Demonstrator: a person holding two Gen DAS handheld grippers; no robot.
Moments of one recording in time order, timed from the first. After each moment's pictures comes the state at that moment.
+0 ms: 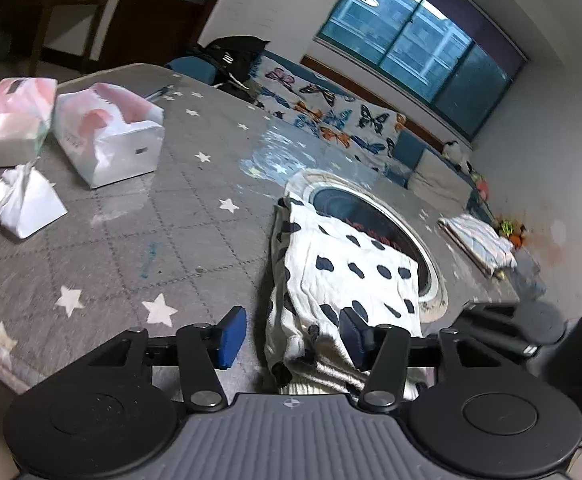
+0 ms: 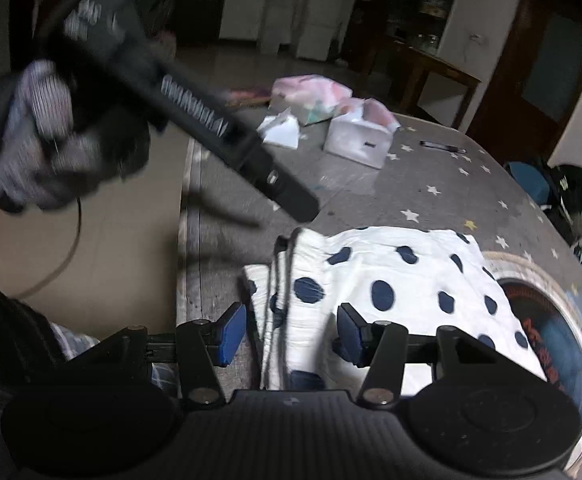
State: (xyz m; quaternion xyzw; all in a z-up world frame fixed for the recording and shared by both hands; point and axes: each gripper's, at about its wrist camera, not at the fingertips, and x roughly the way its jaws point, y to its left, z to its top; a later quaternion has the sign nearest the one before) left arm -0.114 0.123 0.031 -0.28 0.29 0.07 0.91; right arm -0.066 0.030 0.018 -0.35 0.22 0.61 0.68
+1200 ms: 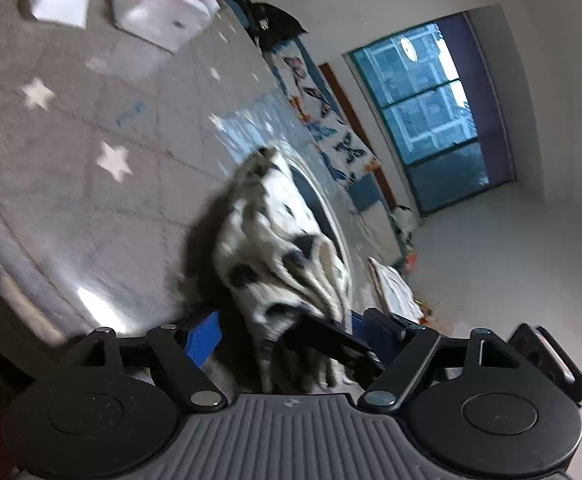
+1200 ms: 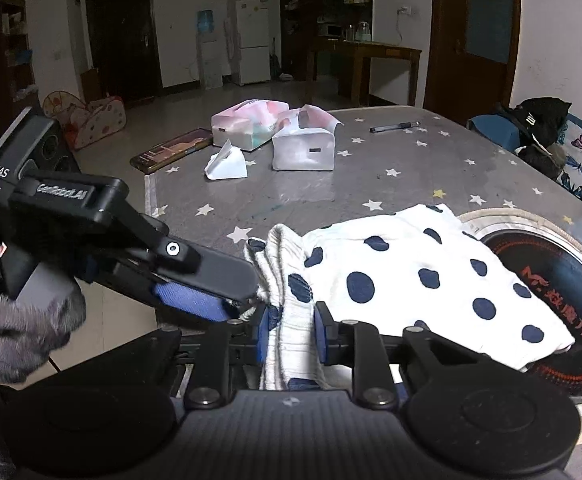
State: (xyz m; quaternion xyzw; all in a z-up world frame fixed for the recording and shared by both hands) left arm -0.119 0.119 -0.027 -0.52 0.23 0.00 0.82; right arm -0.024 0.019 0.026 -0.21 0.29 0.59 0.73
